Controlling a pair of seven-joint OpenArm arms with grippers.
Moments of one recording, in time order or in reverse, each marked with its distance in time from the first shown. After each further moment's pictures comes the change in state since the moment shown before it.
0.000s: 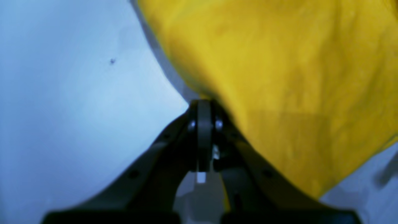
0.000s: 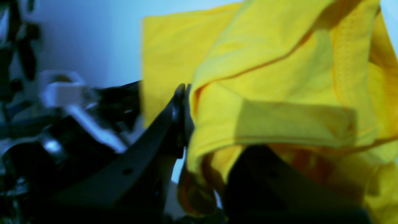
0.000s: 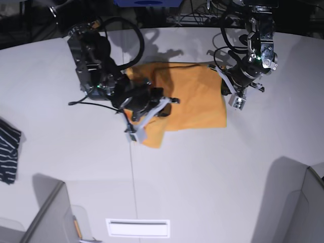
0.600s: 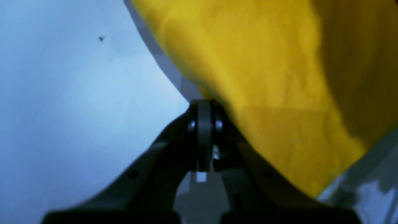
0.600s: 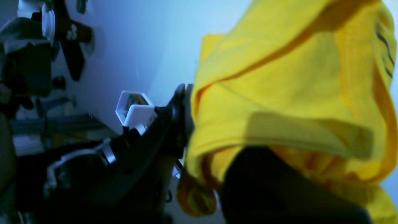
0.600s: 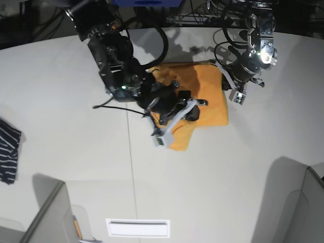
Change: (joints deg) left arm 1.7 -0.1 0.0 0.0 0.0 0.0 -0.8; right arm 2.2 -6.7 -6.4 -5.1 0.1 0.0 6.3
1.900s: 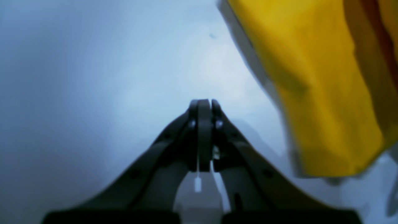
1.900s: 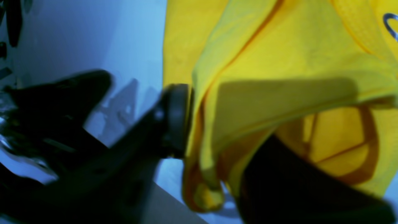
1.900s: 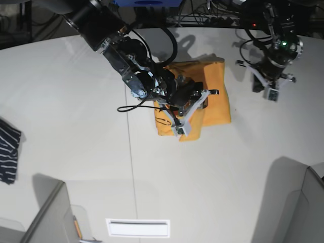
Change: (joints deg) left arm 6.3 -0.9 -17.3 9.6 -1.3 -0.9 0.6; right arm 3.6 0.1 -9.1 -14.1 0.4 0.0 6.1
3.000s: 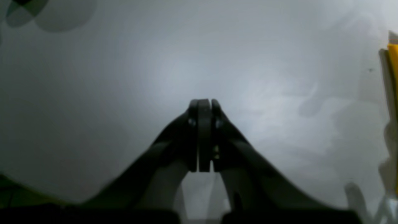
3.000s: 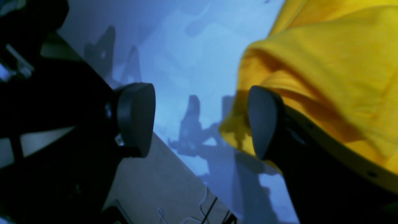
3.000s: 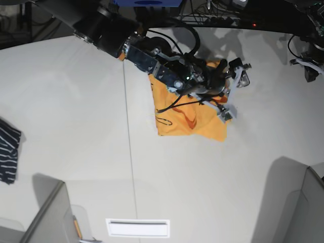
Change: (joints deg) left arm 3.0 -2.8 -26.6 -5.6 -14.2 0.5 0.4; right arm 7.0 -5.0 -17.1 -0.4 0.4 0.0 -4.2
